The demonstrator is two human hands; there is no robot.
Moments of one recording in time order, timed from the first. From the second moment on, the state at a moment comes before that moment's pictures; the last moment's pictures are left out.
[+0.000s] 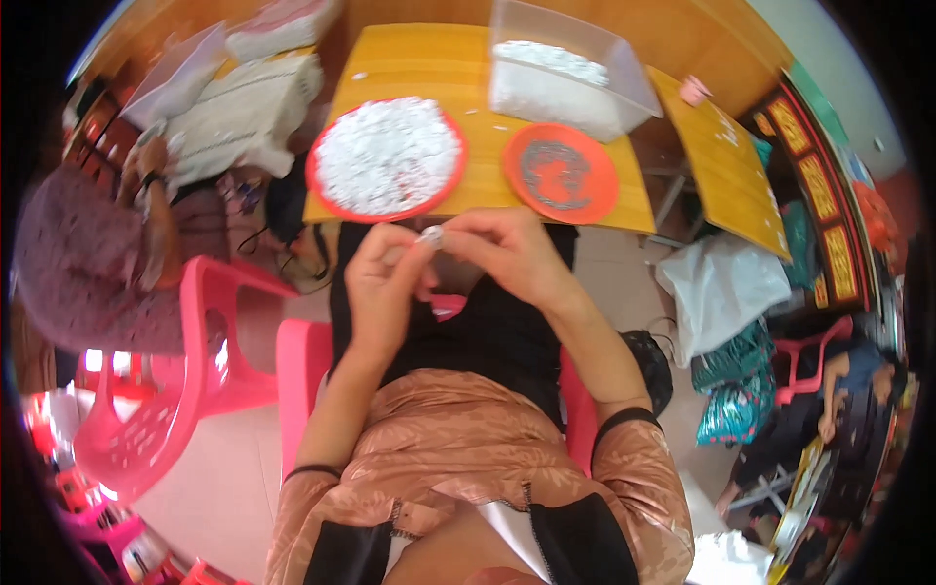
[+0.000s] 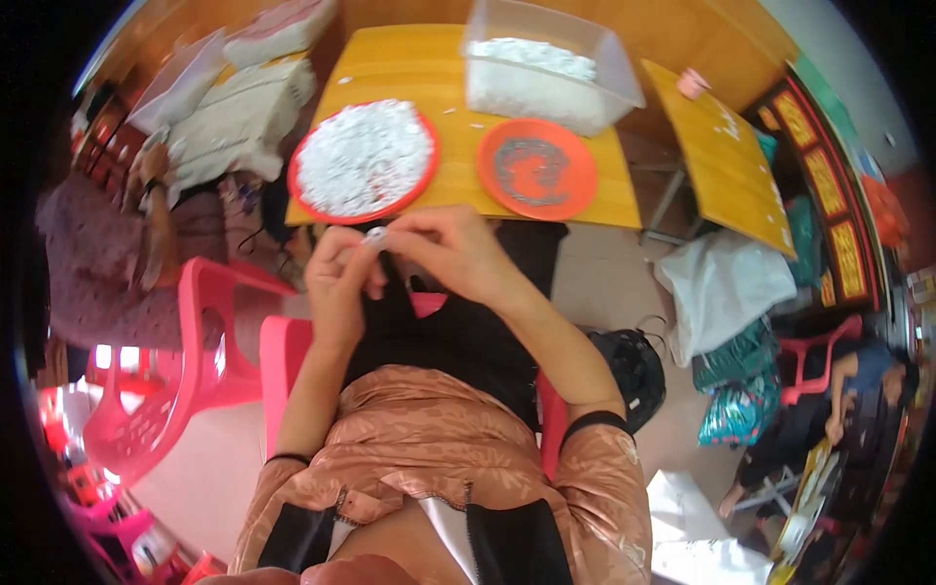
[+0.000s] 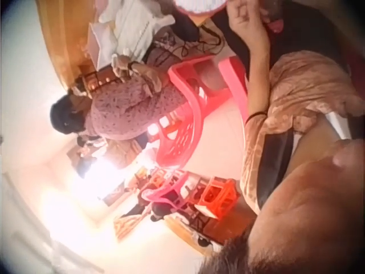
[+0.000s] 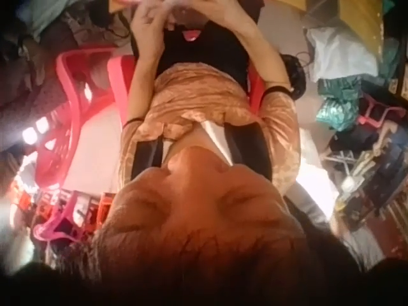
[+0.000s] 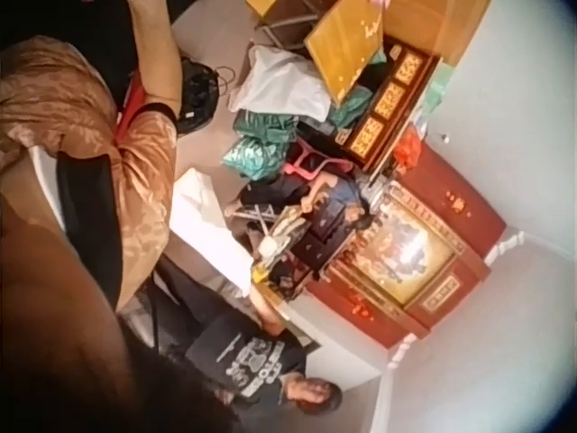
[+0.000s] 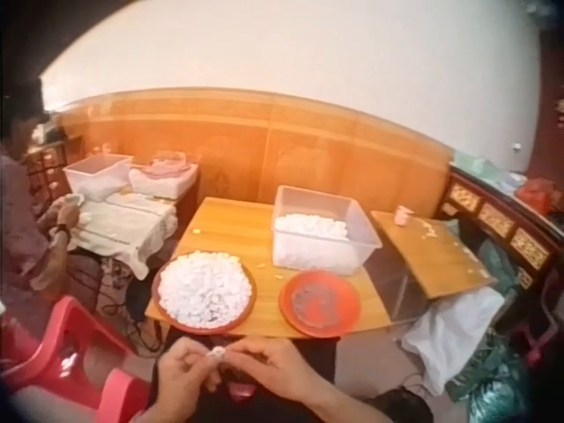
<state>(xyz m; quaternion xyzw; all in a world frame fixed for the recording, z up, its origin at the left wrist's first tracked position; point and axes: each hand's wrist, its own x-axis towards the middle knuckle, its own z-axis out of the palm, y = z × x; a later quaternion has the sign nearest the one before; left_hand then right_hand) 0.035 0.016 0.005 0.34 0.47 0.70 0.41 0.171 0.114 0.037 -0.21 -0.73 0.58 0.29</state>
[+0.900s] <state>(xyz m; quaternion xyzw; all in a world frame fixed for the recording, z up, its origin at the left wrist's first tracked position) 0.026 0.019 -0.014 0.36 0.50 0.73 0.31 0.152 0.105 0.022 -0.11 -0.56 0.79 0.24</state>
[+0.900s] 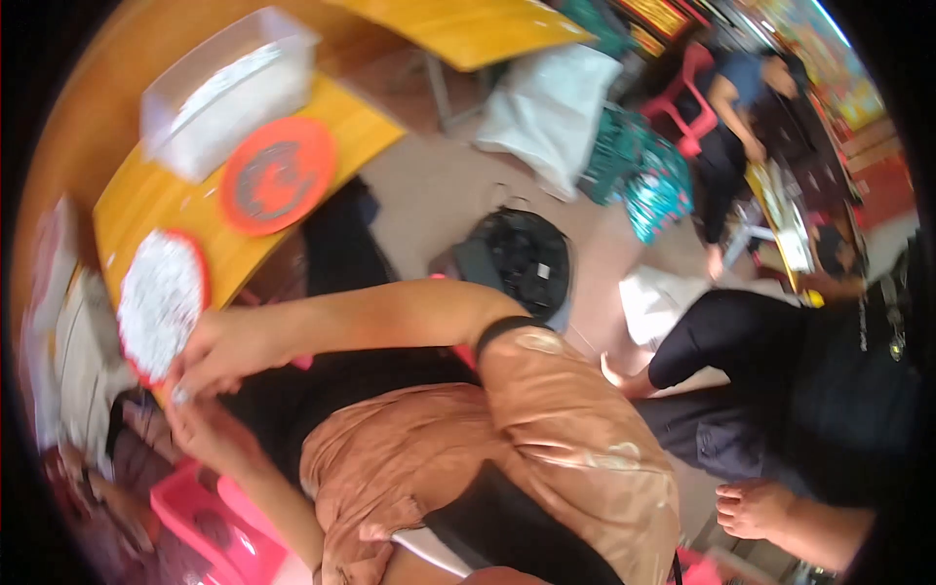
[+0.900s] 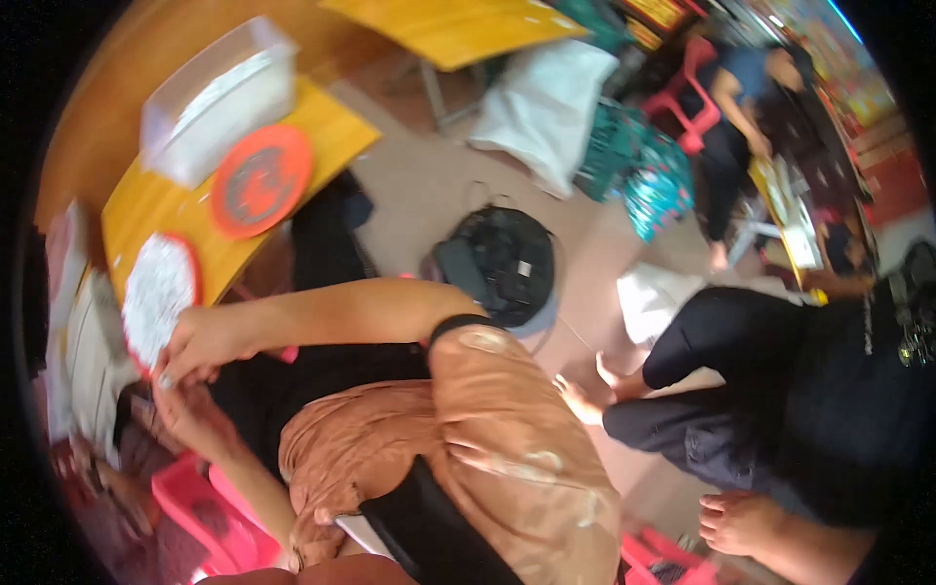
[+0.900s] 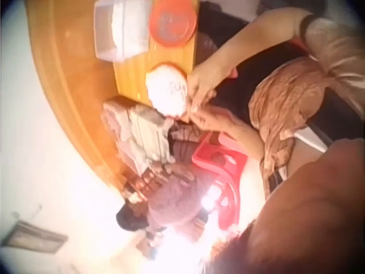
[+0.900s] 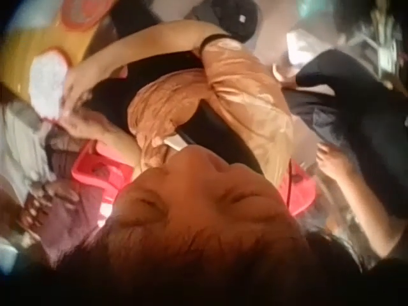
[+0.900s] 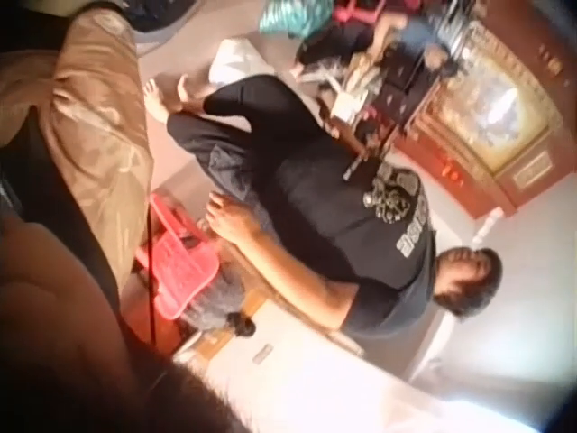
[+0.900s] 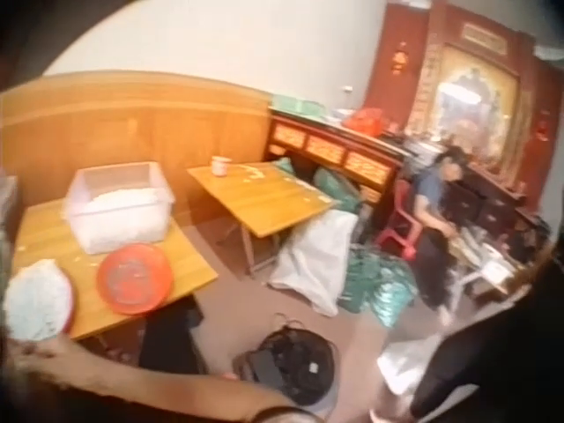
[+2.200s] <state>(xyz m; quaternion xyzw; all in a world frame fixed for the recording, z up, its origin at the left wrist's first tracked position) 0.073 -0.003 0.015 0.23 0.33 0.81 0.43 0.138 0.075 0.020 -0.11 -0.87 0.16 0.46</state>
